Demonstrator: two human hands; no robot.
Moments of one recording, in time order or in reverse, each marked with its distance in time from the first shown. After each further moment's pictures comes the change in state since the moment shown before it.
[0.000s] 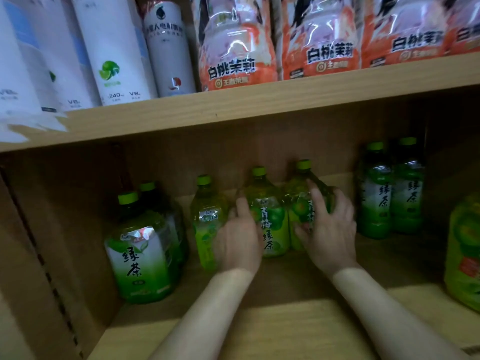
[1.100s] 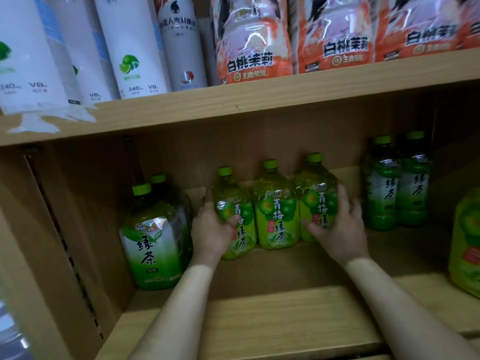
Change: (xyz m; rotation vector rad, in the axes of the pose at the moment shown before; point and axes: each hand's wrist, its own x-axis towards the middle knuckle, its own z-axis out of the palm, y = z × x) left_hand 0.022 -0.080 0.013 -0.484 -0.071 -0.301; right_hand -0.002 0.015 0.004 0.226 -0.096 0.259
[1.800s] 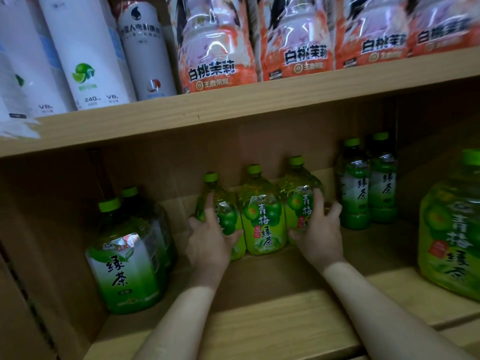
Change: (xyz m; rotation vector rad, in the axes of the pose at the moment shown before) left_hand -0.017 0.026 0.027 0.359 -0.037 0.074; right_hand 0.004 0.001 0.008 -0.066 0.062 -0.006
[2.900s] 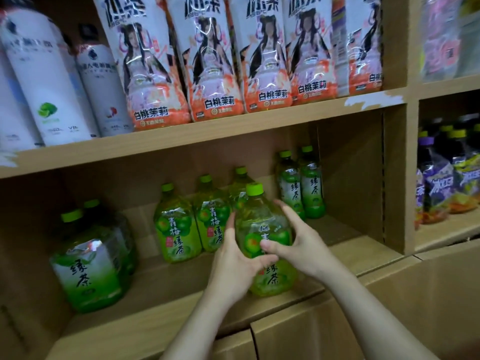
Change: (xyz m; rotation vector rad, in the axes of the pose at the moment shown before) left_hand -0.123 0.101 -0.025 -0.699 -0.374 0.238; right_hand -0.064 0.013 -0.147 0.450 -0.384 -0.118
